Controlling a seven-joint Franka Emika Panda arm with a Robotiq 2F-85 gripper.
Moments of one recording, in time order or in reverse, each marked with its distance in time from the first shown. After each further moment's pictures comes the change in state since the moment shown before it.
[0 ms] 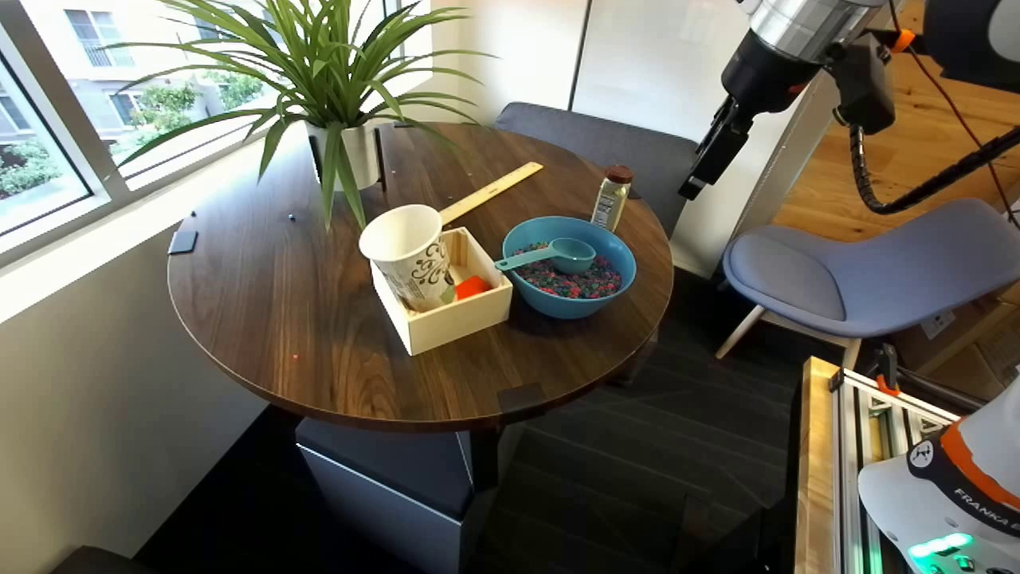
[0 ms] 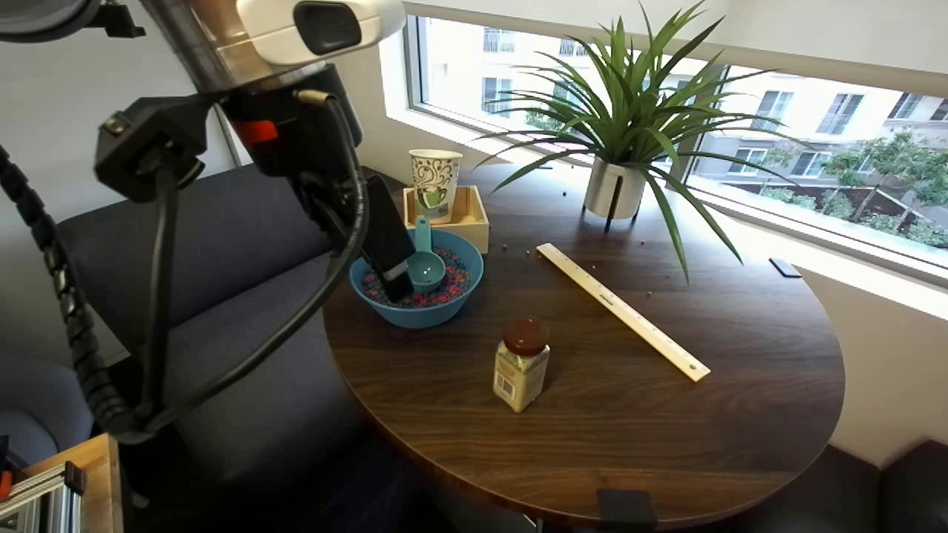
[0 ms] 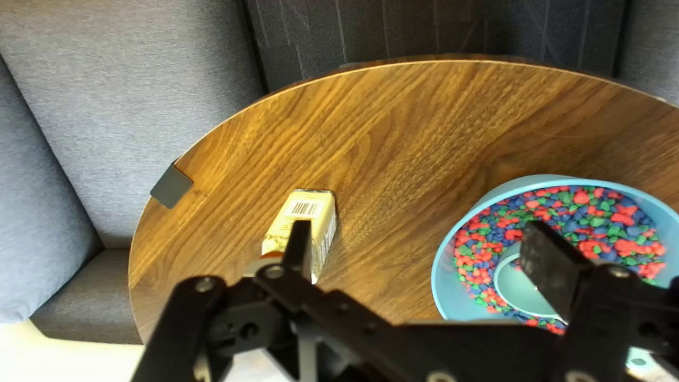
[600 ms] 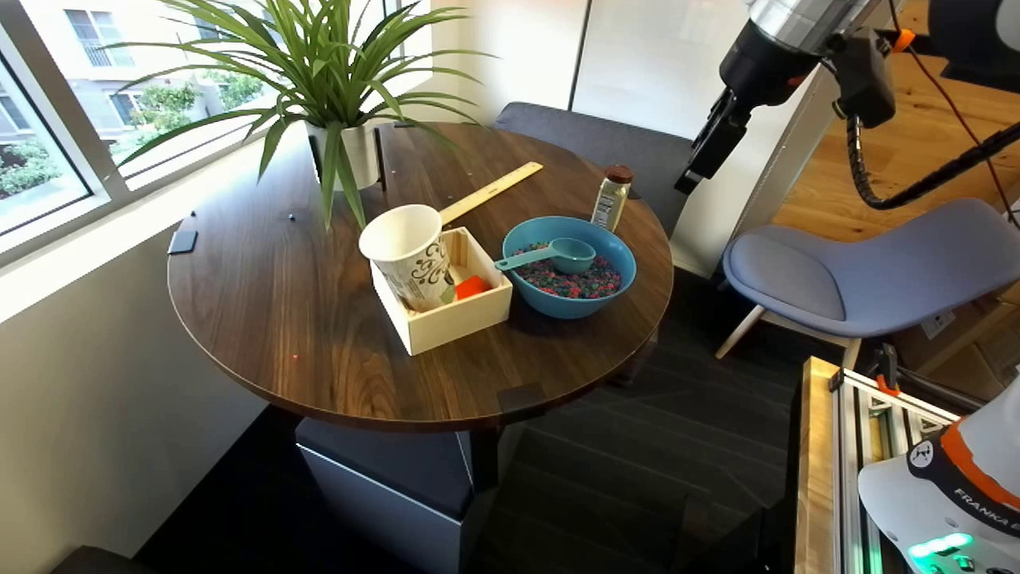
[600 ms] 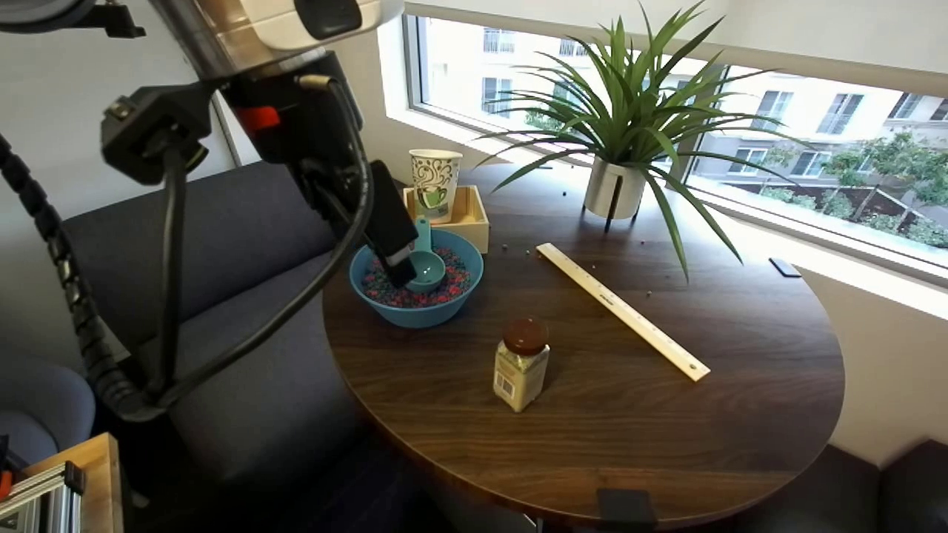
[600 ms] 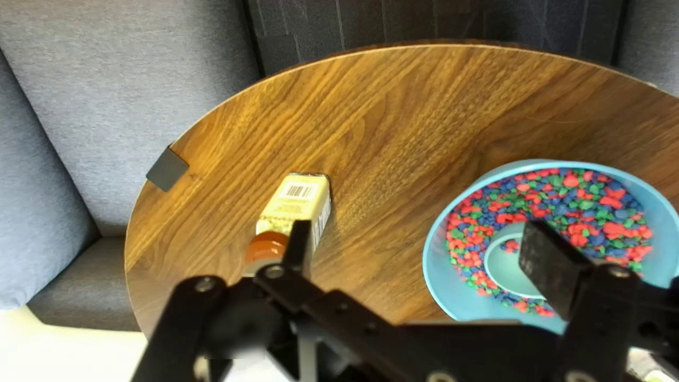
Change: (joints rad) arm 0.015 0.007 0.001 0.023 0.000 0.002 0.000
